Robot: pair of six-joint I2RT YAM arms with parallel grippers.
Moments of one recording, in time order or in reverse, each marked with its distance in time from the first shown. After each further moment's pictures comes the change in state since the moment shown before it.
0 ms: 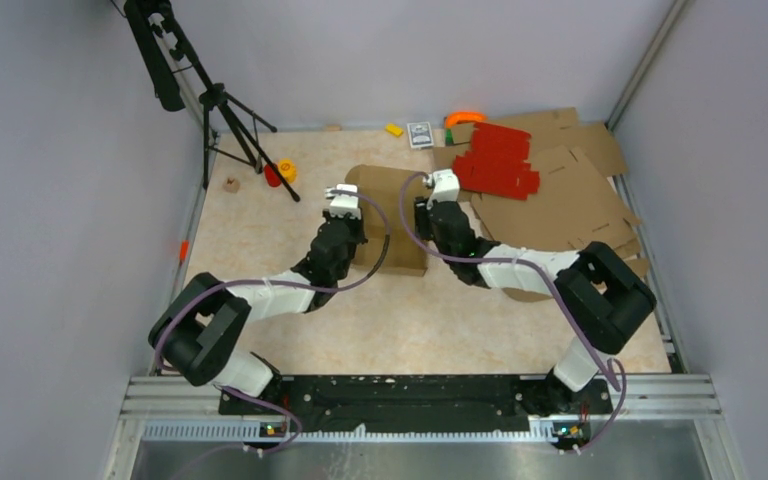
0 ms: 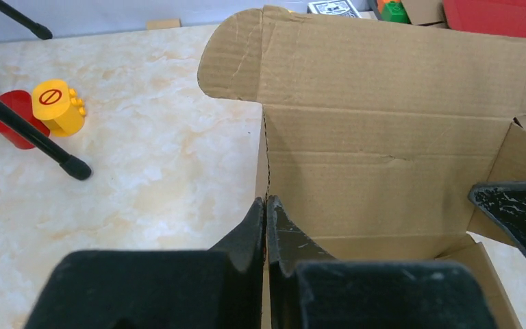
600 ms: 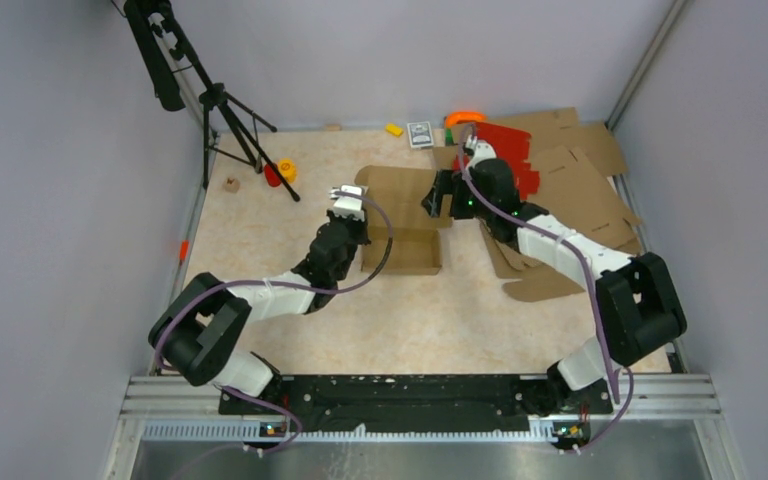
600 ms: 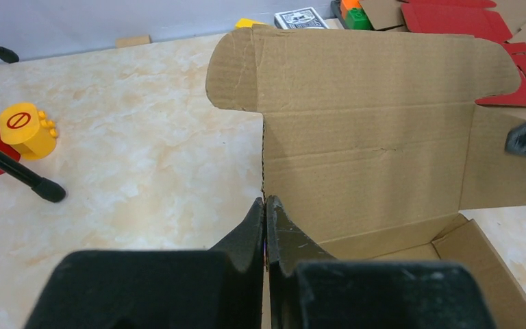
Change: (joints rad) left arm -0.010 0.000 -0.014 0.056 0.073 0.026; right arm -0.296 -0.147 0.103 -0.430 -0.592 0.225
